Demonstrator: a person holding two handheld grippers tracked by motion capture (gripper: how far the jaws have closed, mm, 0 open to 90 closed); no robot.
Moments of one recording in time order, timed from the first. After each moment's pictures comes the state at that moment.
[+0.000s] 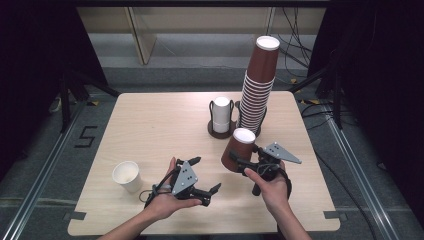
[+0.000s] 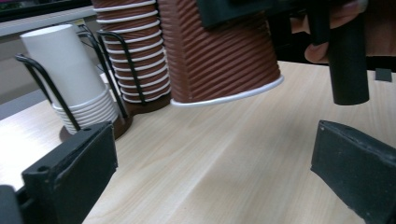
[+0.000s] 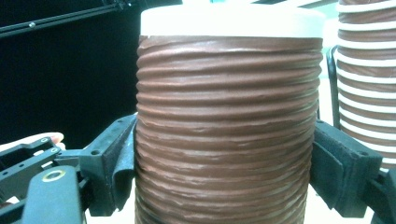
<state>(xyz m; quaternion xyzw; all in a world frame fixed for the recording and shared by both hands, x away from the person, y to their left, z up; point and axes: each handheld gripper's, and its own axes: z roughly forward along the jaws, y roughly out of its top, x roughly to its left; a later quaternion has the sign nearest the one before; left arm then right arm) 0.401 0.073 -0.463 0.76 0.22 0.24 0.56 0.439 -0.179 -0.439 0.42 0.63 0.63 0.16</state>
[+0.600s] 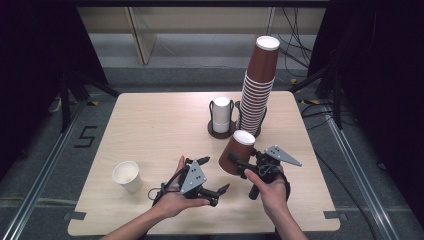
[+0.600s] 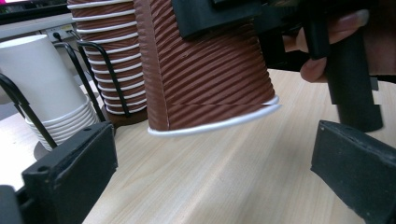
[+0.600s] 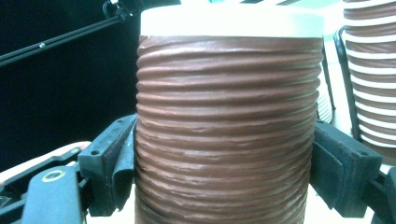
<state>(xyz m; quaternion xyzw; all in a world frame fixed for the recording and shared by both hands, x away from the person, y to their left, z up) 0.408 0.054 -0.462 0.76 0.21 0.22 0.57 0.434 -0.177 -0.442 0.45 0.61 0.64 0.12</state>
